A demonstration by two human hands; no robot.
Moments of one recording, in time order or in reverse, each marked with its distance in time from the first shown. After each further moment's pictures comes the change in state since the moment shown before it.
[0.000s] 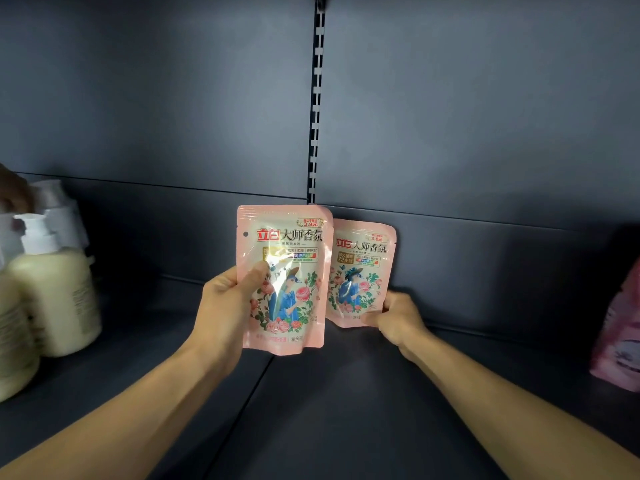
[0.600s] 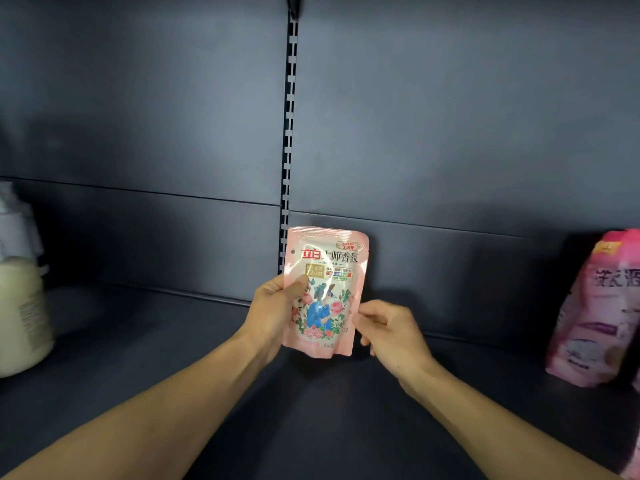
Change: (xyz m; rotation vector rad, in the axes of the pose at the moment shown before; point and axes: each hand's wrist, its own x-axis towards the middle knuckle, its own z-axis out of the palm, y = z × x) left_hand 0.036 -0.037 0.064 -0.025 -0.191 -0.205; right_hand -0.068 -0.020 -0.031 0.063 0.039 -0.169
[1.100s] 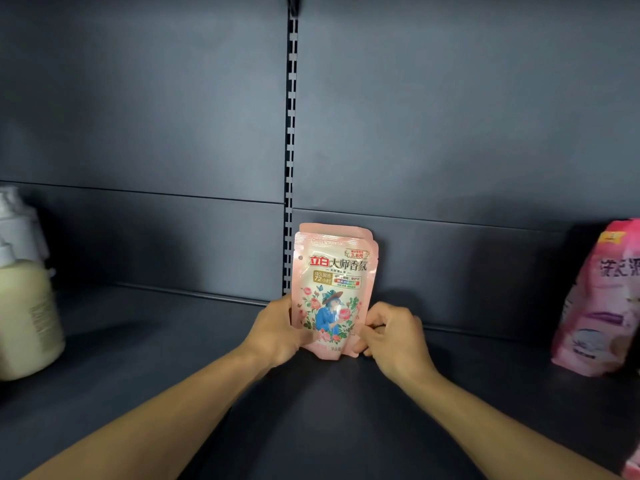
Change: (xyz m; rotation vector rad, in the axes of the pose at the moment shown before) left_hand 0.002 -0.024 -0.023 0.685 -0.060 0.045; right_hand -0.004 0.009 0.011 -0.184 0.072 -0.047
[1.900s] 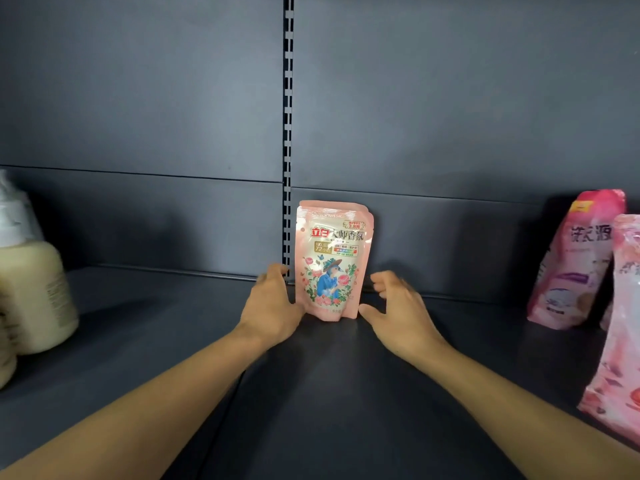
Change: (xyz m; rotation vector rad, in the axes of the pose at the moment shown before) left_hand -0.026 0.003 -0.012 0.296 0.153 0.079; right_hand -0.028 -0.012 -0.012 -0.381 0.008 -0.037
